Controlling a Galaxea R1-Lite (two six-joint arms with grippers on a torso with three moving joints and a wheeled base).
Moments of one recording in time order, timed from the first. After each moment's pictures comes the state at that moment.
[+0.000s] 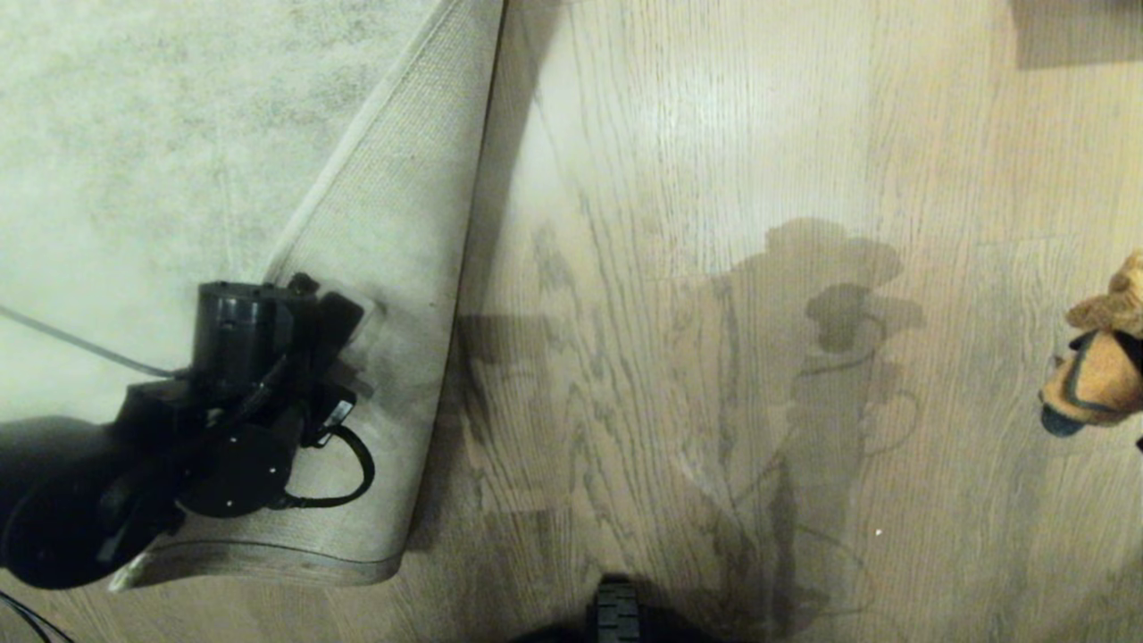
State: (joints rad) left arm -0.38 1.62 -0.69 -0.43 0.80 0.44; right arm 0.10 1.00 -0.17 -1.04 -0.17 0.05
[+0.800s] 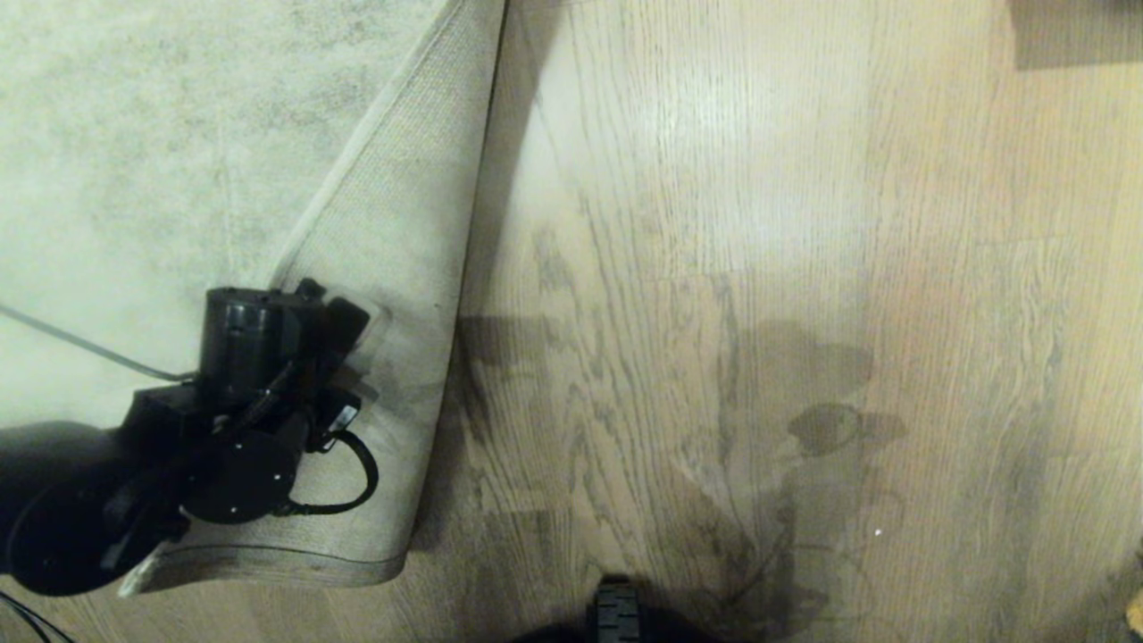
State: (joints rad) left arm -0.40 1.63 -0.68 -0.44 0.80 0.44; right arm 0.09 0.36 0.00 -0.43 -0.15 -0.05
